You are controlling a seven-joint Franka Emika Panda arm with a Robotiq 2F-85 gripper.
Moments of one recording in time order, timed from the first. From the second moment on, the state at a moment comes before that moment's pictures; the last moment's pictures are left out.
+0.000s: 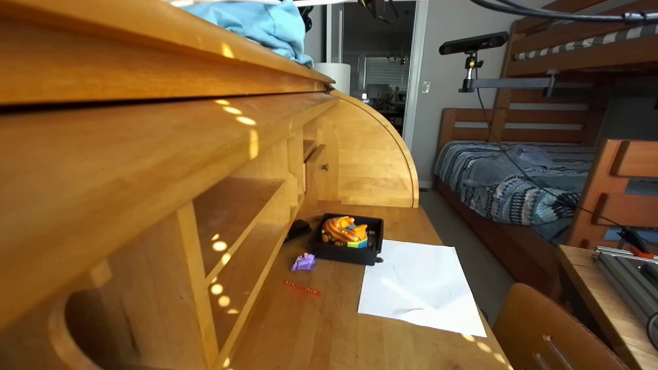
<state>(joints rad) 0.07 0.13 0.10 -1.75 0.23 2.47 -0.12</state>
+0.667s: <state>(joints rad) 0.14 0.14 0.21 -1.72 0.23 2.39 -0.30</state>
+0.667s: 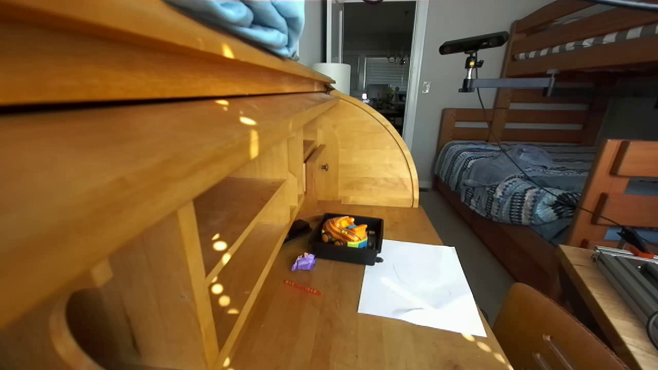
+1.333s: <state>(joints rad) 0.04 0.16 0.08 -1.70 0.24 2.42 -0.23</state>
